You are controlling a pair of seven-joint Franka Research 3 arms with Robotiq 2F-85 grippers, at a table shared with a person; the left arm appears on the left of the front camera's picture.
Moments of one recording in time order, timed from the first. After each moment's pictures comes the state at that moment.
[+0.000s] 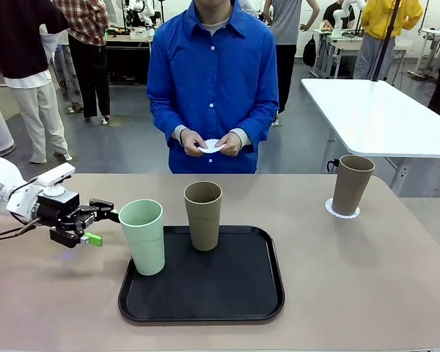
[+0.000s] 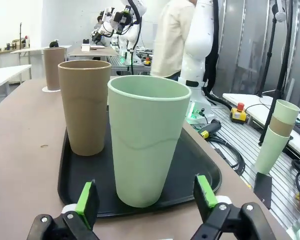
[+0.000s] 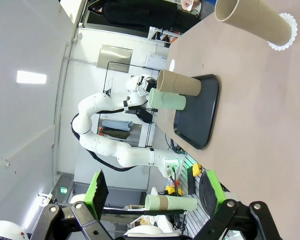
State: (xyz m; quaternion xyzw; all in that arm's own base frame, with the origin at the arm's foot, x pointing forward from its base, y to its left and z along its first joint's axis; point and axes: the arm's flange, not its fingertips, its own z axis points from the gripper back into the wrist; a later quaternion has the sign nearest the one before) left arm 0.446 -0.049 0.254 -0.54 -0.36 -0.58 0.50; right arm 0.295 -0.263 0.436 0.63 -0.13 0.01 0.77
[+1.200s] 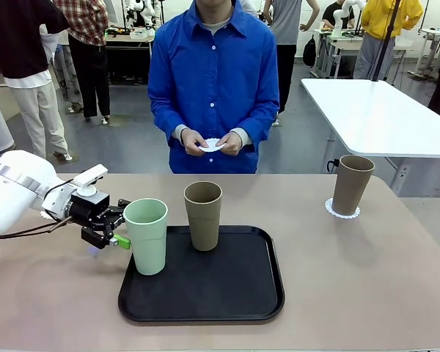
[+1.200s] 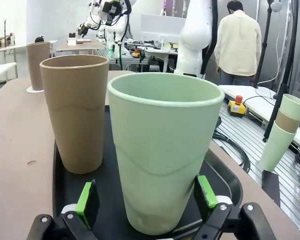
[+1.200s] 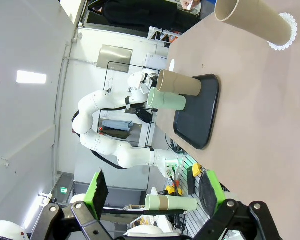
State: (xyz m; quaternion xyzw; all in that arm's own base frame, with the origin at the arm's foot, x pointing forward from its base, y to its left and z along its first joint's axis) left arm 0.459 -0.114 0.248 -0.53 -0.33 -0.61 0.48; right arm 0.295 -0.263 0.436 0.63 -0.13 0.01 0.77
